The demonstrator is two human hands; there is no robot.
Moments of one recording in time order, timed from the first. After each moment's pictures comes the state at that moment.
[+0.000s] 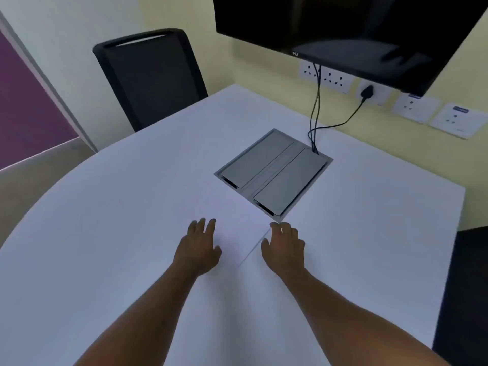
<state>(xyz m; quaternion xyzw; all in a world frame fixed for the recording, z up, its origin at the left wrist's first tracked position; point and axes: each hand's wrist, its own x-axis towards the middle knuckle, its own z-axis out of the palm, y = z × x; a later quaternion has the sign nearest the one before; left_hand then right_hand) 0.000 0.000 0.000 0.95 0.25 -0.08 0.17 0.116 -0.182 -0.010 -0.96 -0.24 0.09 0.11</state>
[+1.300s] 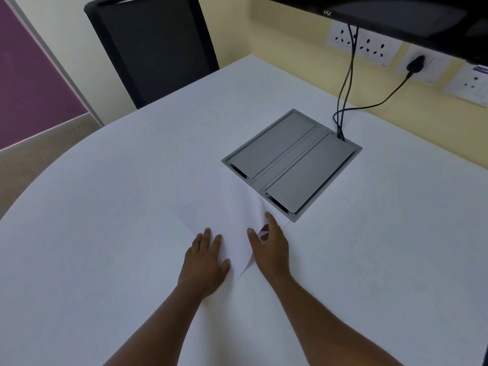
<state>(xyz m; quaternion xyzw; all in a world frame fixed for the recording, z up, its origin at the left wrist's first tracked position) 0.001 -0.005 -0.088 0.94 0.29 -0.10 0.17 0.124 -0.130 -0.071 -0.87 -0.14 0.16 0.44</state>
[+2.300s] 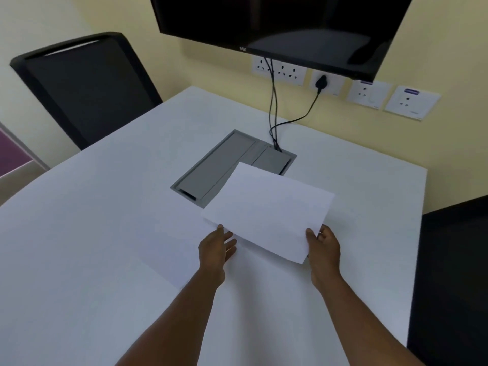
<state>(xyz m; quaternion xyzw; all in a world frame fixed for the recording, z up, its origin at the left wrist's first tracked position) 0.126 -0.106 -0.016 0.44 0.47 0.08 0.77 0.211 -0.312 -0.017 -0.71 0.14 0.06 0.68</state>
